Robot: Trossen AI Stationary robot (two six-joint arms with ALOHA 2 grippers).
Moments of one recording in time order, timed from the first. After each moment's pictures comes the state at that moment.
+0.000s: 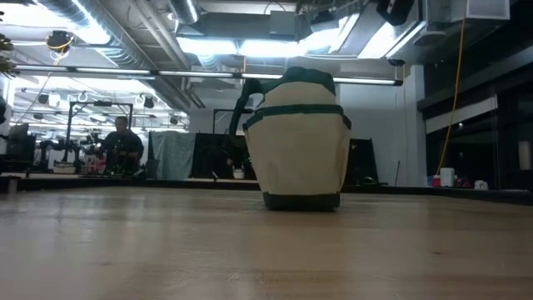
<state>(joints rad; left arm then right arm) 0.35 0.75 0.87 0.13 -0.09 -0.06 -0.01 0.94 0.96 -0.27 -0.21 0.53</state>
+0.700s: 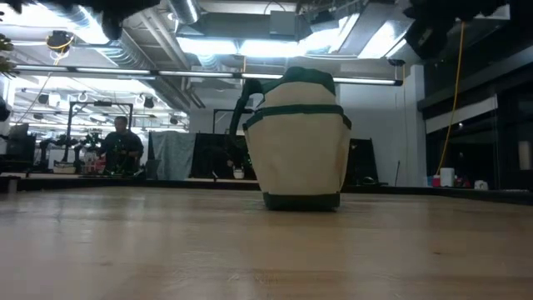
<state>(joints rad) 0.36 0.38 0.55 -0.06 0.04 -0.18 0.04 0.71 0.69 -0.36 -0.20 0.31</state>
